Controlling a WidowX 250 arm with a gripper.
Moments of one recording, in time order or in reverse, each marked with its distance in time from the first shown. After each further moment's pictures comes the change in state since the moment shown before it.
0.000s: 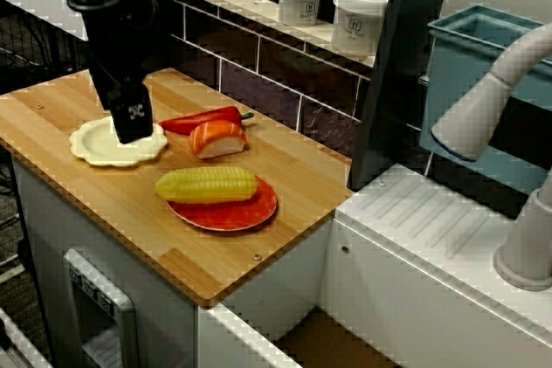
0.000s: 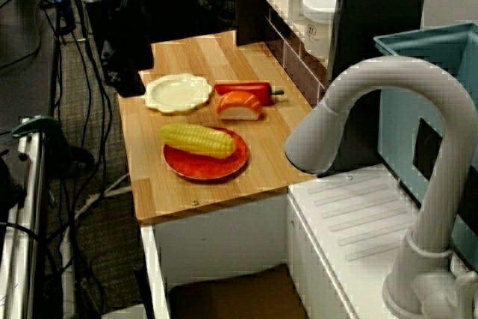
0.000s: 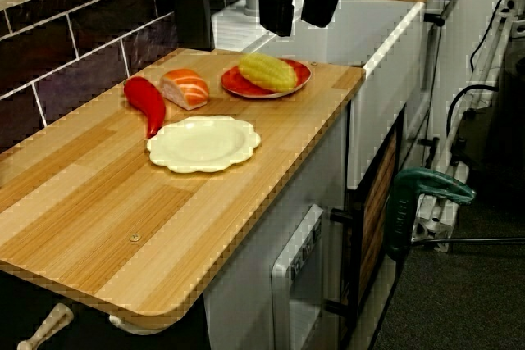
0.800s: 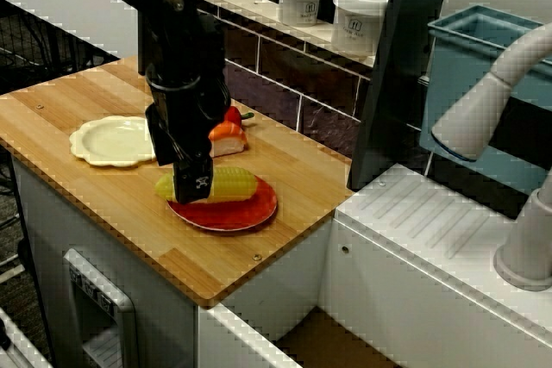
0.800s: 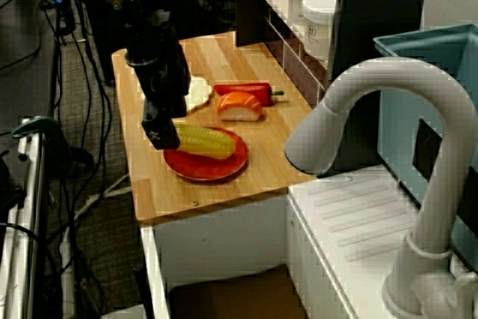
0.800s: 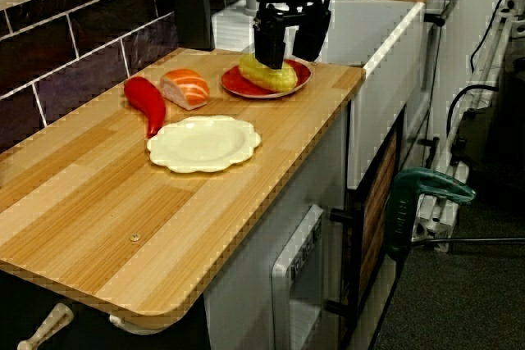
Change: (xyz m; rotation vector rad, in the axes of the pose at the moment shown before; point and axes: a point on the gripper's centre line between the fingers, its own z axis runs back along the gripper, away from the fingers) arm 0.029 -0.031 -0.052 0.042 0.061 -0.009
